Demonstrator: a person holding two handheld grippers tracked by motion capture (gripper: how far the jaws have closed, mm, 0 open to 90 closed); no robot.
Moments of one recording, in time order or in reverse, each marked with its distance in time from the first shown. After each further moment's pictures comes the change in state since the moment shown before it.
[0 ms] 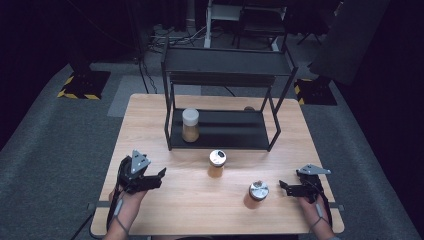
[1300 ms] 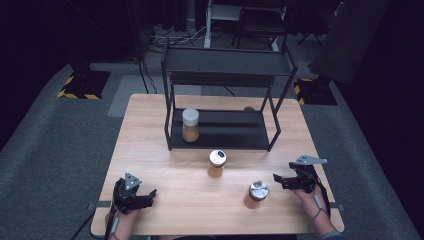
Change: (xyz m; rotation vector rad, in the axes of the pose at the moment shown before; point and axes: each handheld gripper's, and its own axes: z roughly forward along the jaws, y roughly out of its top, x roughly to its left) left arm 0.011 -0.063 0.034 0.142 0.032 -0.133; right arm 0.004 0.049 -0.010 -0.025 0.104 -0.026
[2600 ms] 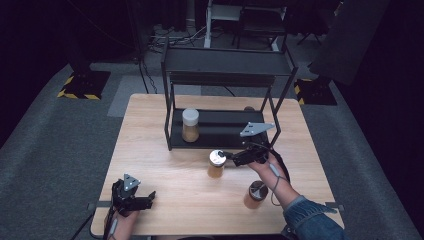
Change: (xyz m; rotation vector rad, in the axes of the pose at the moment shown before) left arm 0.002 -0.001 -0.002 0.015 0.002 -0.004; right arm 0.089 0.155 0.043 -0.043 0.208 -0.272
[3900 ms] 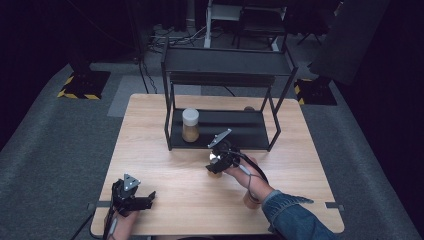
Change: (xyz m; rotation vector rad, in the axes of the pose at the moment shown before) left arm 0.001 0.000 0.000 0.002 -0.004 0.003; right arm 0.012 0.041 0.103 0.355 0.082 -0.031
